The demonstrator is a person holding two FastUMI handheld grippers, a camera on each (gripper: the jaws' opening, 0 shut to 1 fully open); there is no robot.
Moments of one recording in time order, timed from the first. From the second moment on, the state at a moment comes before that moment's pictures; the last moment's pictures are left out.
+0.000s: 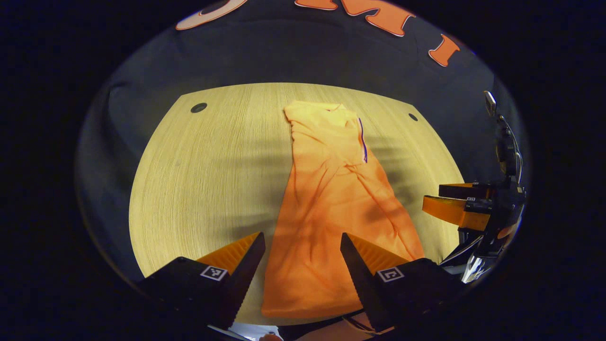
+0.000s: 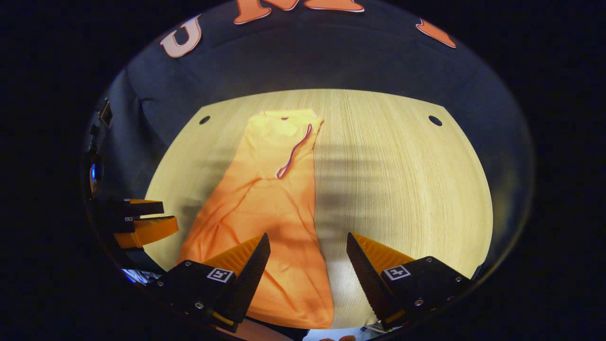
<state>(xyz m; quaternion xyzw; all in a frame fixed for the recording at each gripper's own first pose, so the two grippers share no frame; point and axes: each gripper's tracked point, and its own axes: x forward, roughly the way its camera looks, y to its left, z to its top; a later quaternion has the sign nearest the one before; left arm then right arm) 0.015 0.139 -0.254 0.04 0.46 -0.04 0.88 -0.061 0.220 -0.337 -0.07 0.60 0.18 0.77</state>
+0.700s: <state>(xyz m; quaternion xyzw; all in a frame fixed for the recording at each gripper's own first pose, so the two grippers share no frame) -0.110 0.165 -0.343 0.05 0.57 0.03 0.82 -0.197 0.193 -0.379 -0.14 0.72 0.15 0.66</state>
